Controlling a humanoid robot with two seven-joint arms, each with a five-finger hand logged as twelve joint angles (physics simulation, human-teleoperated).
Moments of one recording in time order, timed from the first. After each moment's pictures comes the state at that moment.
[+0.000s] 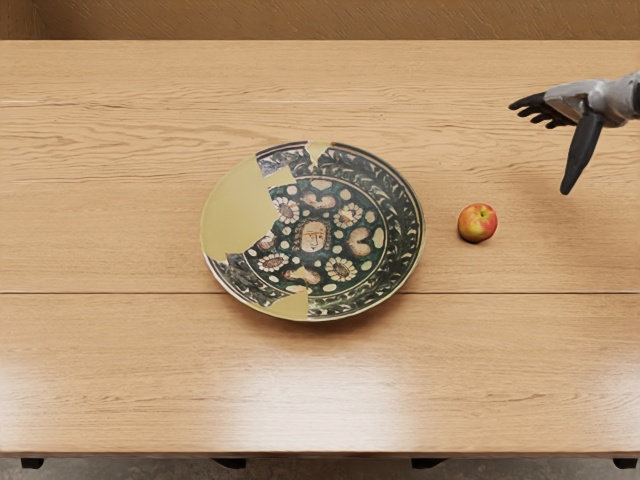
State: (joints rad) left arm 0.01 0.00 0.03 -0.32 0.00 -0.02 0.09; right arm 1.49 -0.52 -0.50 0.50 -0.46 0.61 0.11
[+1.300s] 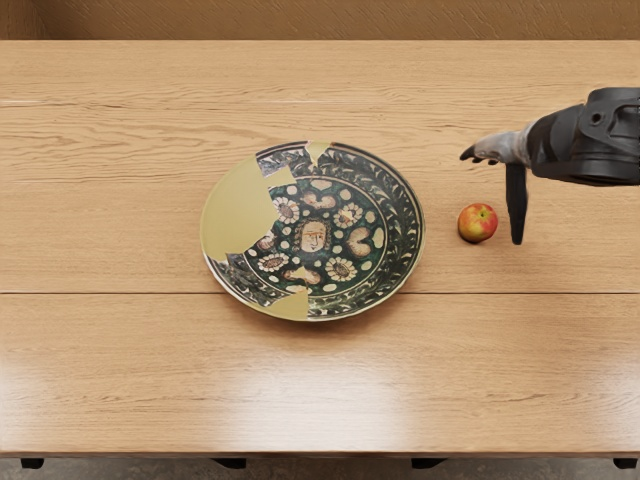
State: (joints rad) left arm 0.01 0.00 0.03 -0.32 0.00 -0.02 0.09; right arm 1.60 -0.59 -0.32 1.30 -0.63 0.18 -0.60
